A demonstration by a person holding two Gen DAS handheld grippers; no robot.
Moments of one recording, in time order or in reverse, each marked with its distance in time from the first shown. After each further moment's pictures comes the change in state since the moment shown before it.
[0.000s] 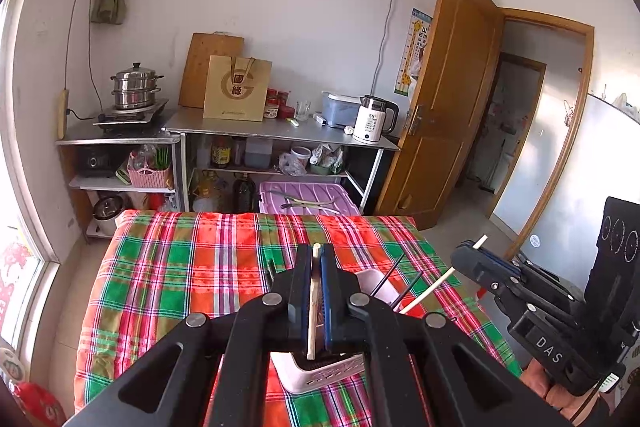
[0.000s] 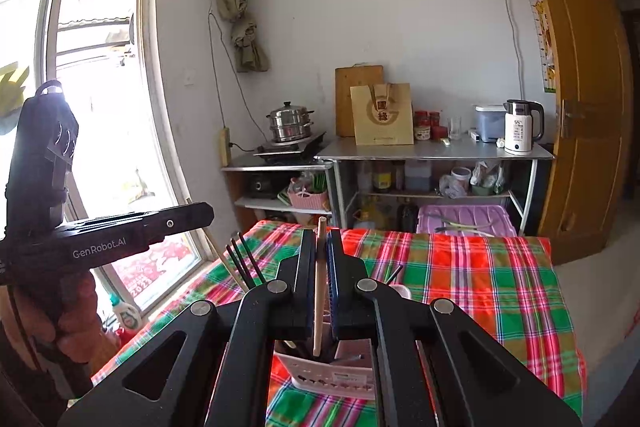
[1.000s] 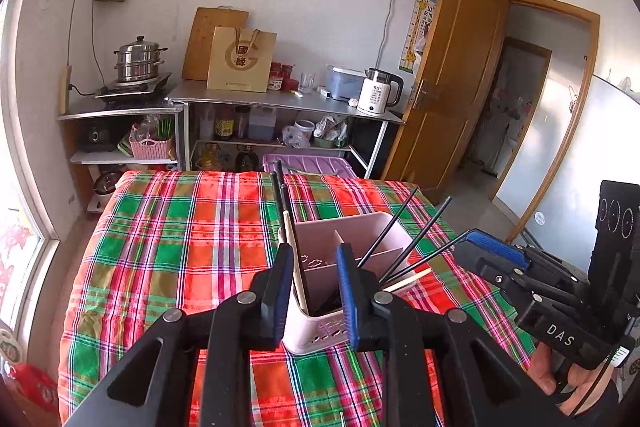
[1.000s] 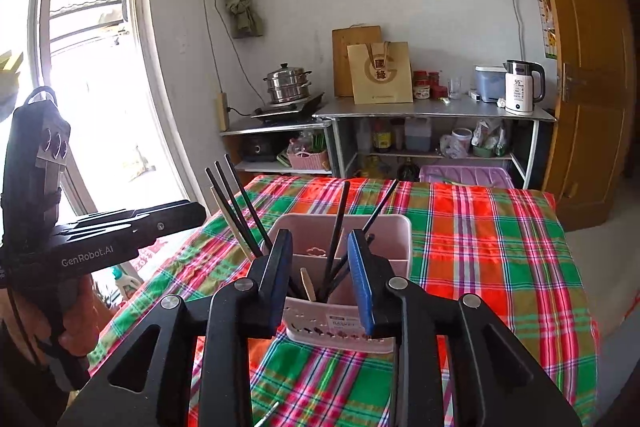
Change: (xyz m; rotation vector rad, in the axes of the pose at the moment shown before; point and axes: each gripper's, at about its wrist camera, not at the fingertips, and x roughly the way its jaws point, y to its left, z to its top) left arm 0.004 0.009 -0.058 -0.018 0.059 0.011; right arm -0.003 -0.010 -0.050 0.025 0.118 0.013
